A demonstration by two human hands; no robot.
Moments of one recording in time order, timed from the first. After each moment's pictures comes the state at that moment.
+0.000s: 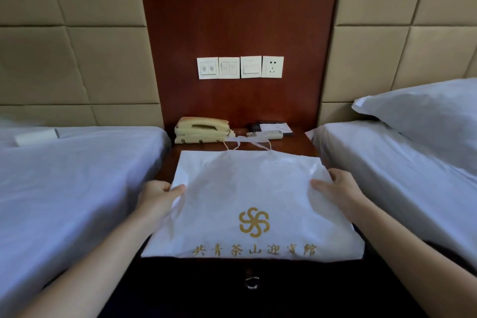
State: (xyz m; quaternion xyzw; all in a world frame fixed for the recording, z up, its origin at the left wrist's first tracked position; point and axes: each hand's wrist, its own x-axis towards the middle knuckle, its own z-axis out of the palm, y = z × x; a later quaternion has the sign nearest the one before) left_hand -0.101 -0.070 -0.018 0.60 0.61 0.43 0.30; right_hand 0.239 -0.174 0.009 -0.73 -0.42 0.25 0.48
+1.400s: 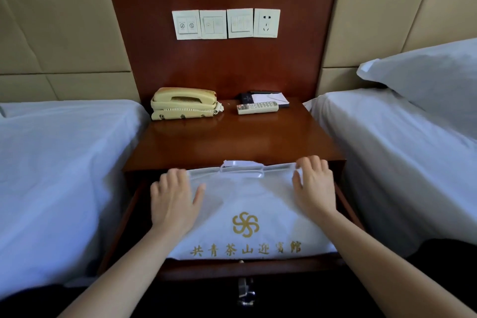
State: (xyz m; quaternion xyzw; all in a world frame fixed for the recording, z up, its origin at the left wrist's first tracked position) left_hand -0.036 -0.043 -0.097 0.78 0.57 0.22 -0.14; right_hand 0.238 -0.105 -0.094 -0.74 -0.57 -0.18 0.32
